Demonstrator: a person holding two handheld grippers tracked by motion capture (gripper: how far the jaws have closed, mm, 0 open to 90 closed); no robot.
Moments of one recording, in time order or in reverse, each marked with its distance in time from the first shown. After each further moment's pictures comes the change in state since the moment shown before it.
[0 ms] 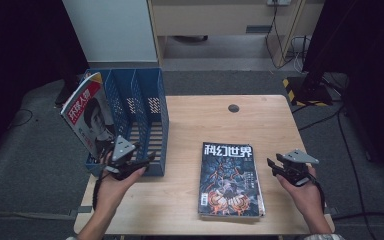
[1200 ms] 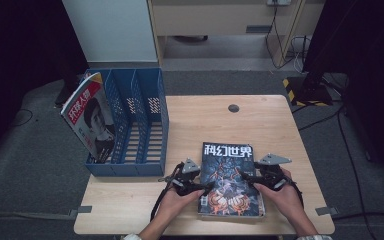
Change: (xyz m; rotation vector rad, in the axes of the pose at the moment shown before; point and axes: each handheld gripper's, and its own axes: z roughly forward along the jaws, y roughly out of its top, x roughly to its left) left arm -0.113 -0.052 0.120 0.190 -0.333 -0.074; right arm 0.054 0.000 0.031 0.107 0.231 0.002
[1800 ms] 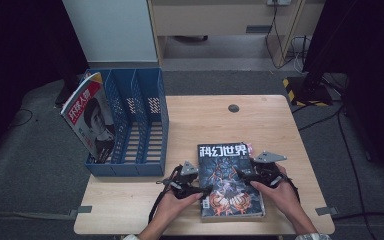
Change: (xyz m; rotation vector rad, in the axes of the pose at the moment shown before) left arm 0.000 -0.005 -0.006 0.026 -0.016 -0.016; right arm -0.001 0.006 0.014 -0.022 0.037 -0.046
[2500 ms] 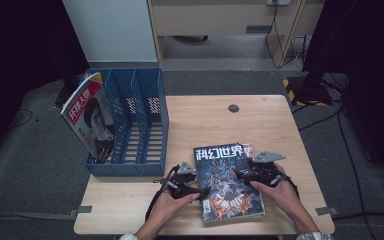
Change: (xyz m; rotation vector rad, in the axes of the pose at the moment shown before) left arm 0.004 -0.002 -0.008 0.037 -0.030 -0.023; right arm -0.001 0.002 0.002 -0.001 0.050 -0.022
